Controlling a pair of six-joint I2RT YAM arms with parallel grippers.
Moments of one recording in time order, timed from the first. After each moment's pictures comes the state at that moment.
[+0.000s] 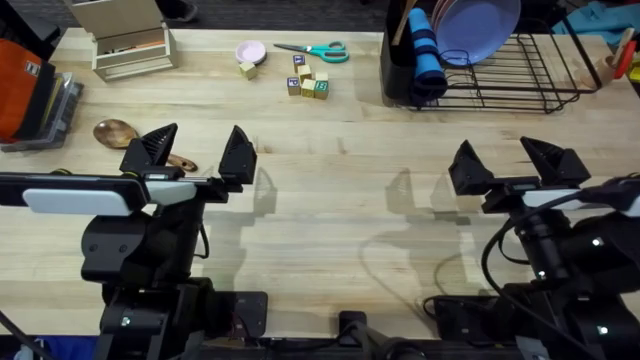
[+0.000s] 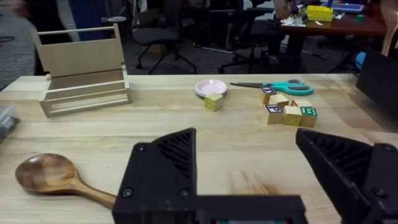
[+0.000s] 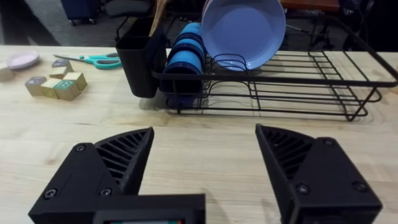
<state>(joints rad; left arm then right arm) 0.00 0.00 0.01 -0.02 0.01 -0.02 0.00 0.00 0.01 -0.10 -0.02 0.00</state>
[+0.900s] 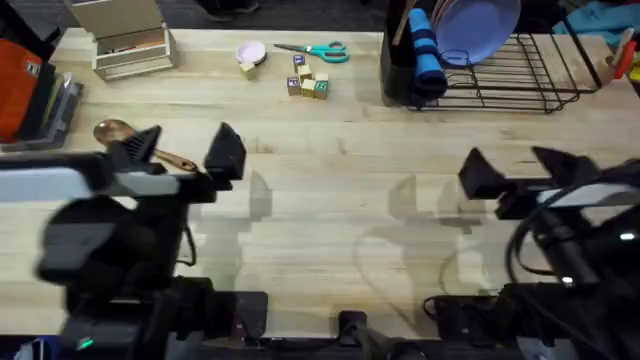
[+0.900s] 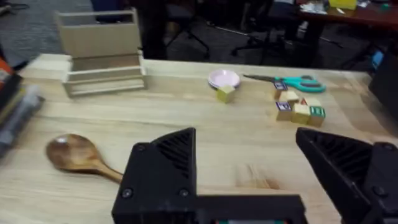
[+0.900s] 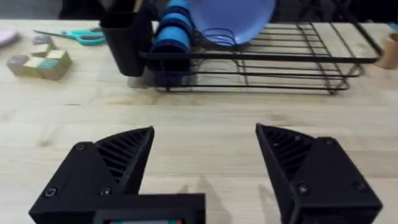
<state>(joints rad) 0.00 0.05 0.18 -0.24 -0.06 -0.06 0.00 0.03 0.17 -0.36 0.03 0.00</state>
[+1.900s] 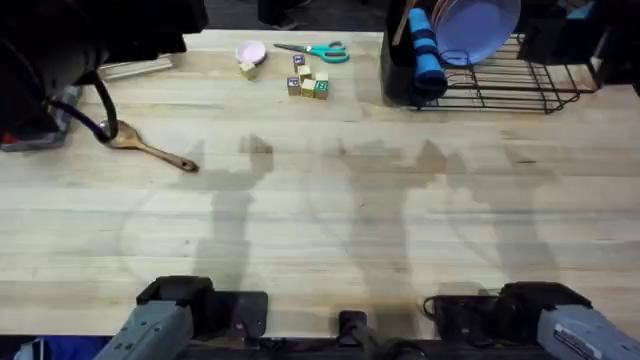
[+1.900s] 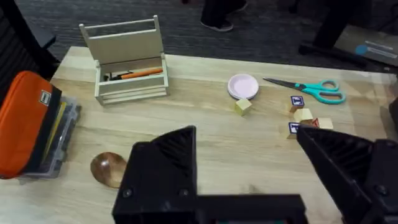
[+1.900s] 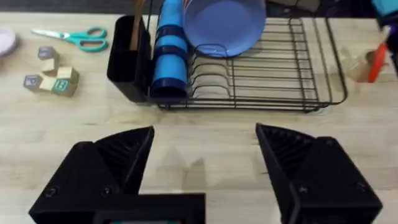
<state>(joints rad) 0.00 0.92 1.11 -0.59 -0.15 -0.07 0.00 0.97 1.21 -0.82 0.05 0.00</state>
